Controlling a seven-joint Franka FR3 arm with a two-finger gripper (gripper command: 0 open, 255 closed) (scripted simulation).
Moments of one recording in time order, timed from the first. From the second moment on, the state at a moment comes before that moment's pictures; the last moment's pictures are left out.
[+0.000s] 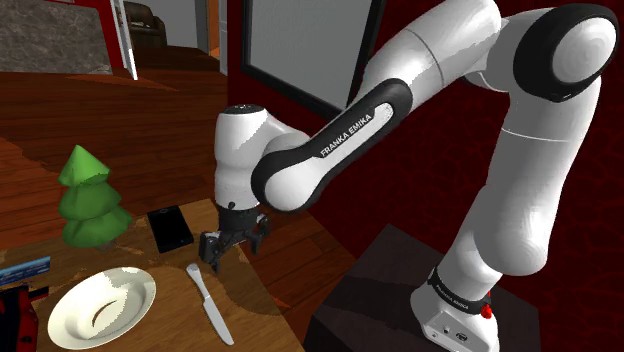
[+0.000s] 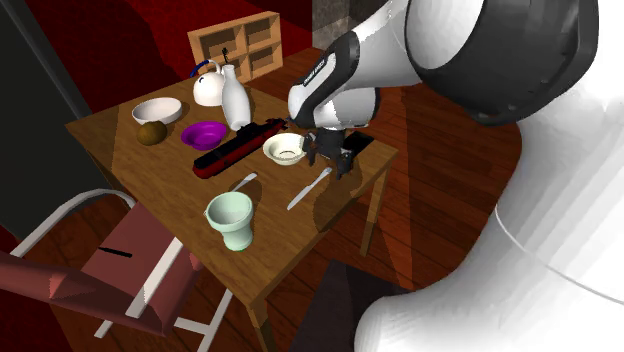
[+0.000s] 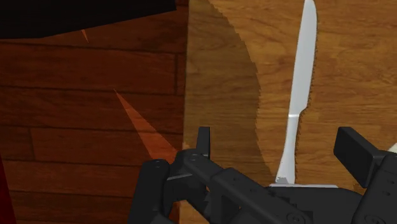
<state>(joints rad) 0.13 0.21 0.54 -2.21 -0.03 2.39 0.84</state>
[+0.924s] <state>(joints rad) 0.30 0.57 0.44 -1.99 -0.22 2.48 1.04</state>
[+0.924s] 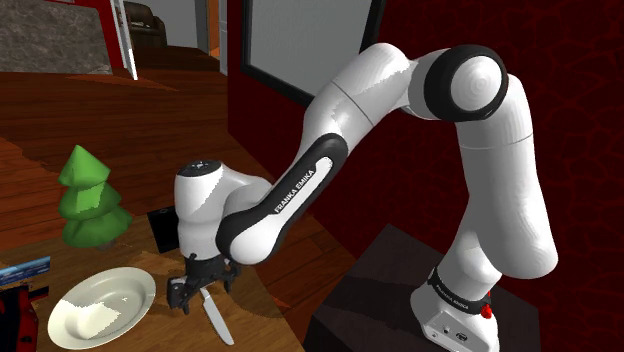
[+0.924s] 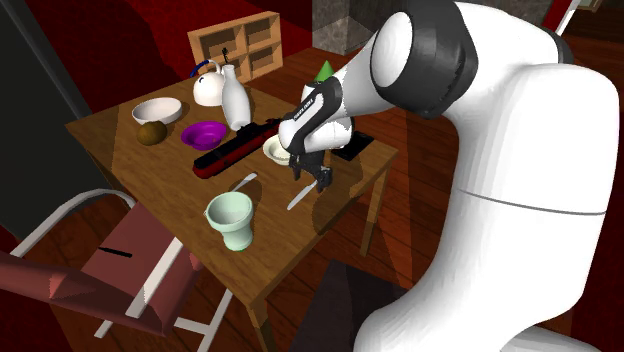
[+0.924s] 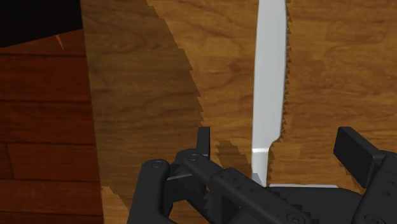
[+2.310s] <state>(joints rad) 0.30 0.56 0.44 -1.99 -0.22 2.47 1.04</state>
